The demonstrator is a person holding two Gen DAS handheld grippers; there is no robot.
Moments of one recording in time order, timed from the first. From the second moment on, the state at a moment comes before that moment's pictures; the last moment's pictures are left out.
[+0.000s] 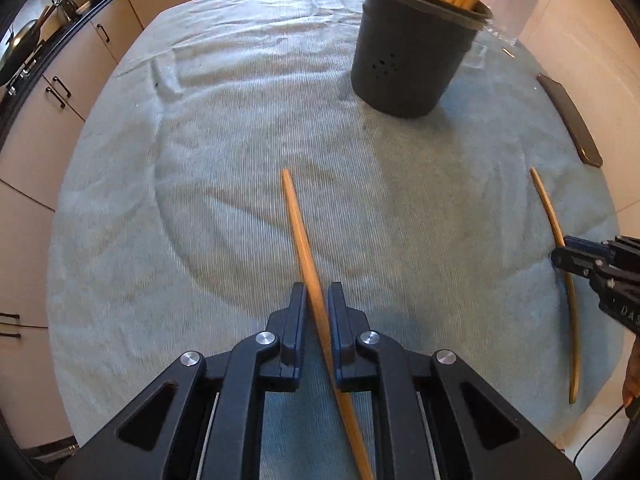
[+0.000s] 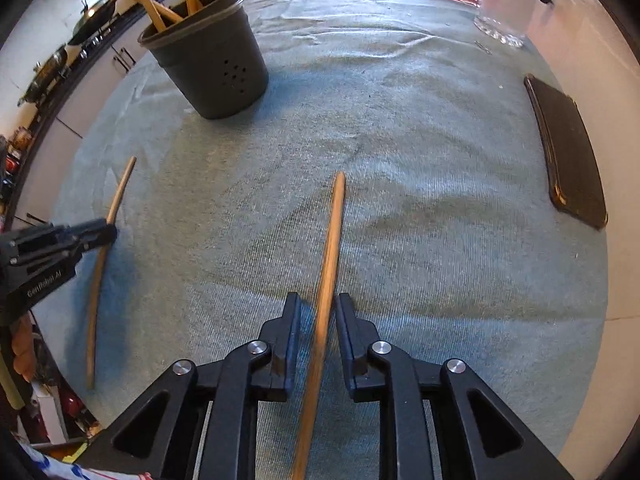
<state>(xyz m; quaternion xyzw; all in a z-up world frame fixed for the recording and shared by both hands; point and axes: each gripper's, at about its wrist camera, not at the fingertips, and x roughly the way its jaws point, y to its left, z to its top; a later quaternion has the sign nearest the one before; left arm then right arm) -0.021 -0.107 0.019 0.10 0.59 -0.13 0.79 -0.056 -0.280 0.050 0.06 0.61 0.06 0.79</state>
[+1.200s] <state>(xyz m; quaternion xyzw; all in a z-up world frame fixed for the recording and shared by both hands) -0.131 -0.050 0.140 0.01 0.35 -0.13 0.93 -0.150 -0.259 0.164 0.05 0.37 0.05 0.92</state>
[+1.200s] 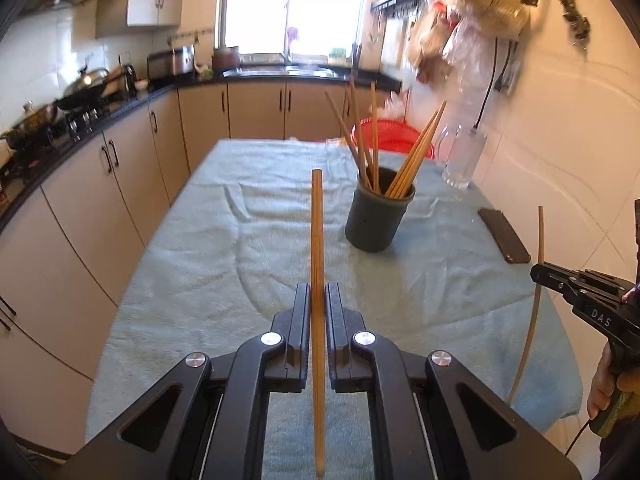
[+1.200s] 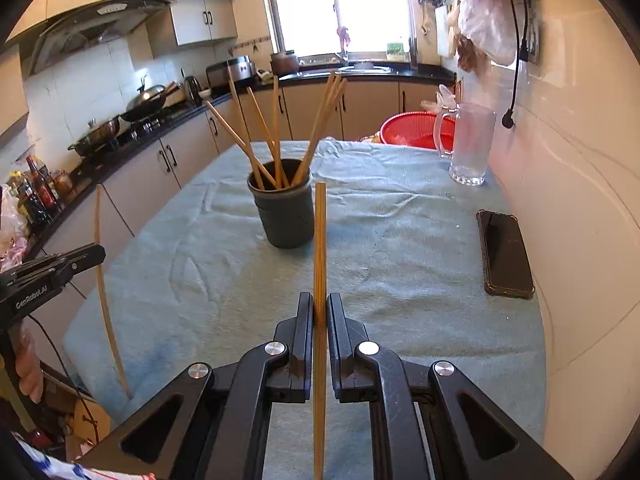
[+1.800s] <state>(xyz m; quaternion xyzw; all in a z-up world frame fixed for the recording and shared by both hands) -0.169 -0.037 0.174 -0.03 0.28 -0.14 0.95 -0.165 -0.246 0.180 0.06 0.33 0.07 0.94</state>
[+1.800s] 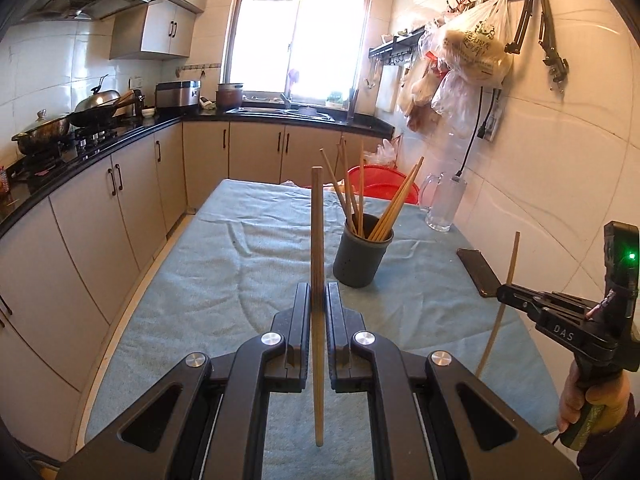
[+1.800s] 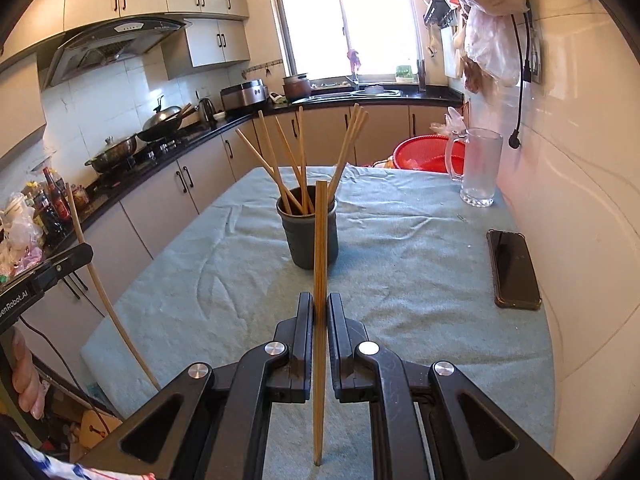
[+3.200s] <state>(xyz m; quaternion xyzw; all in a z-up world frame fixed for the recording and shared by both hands) -0.080 -0.088 0.262 -0.01 0.20 -0.16 0.97 -0.104 -0.269 0.265 0.09 0.24 0.07 0.96</state>
